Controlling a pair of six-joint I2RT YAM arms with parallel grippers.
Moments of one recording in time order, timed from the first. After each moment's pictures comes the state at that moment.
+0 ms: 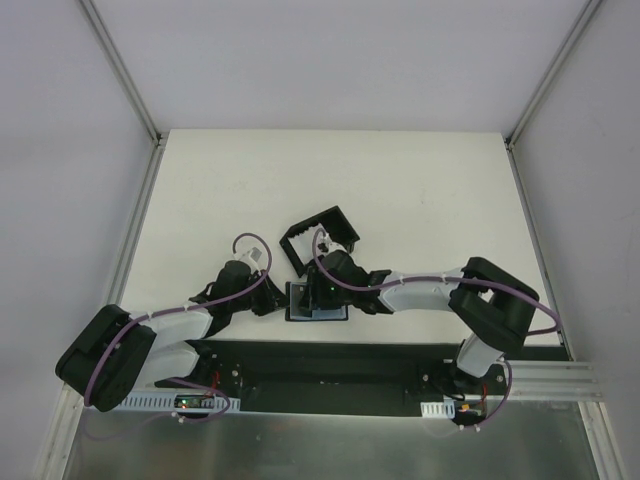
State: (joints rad) left arm -0.54 1.16 0.15 0.29 0.29 -0.94; right arm 1.07 1.66 0.78 0.09 -0.03 0.90
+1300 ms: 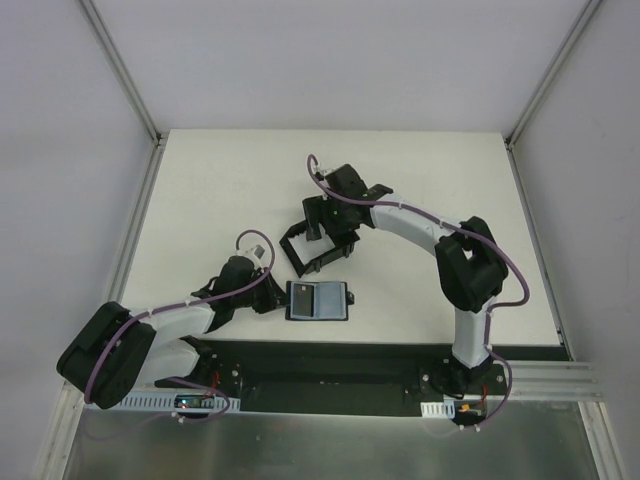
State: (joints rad) left arm -0.54 1.17 0.21 0.21 0.28 -0.91; right arm 0.71 1.93 1.48 -0.48 -0.16 0.32
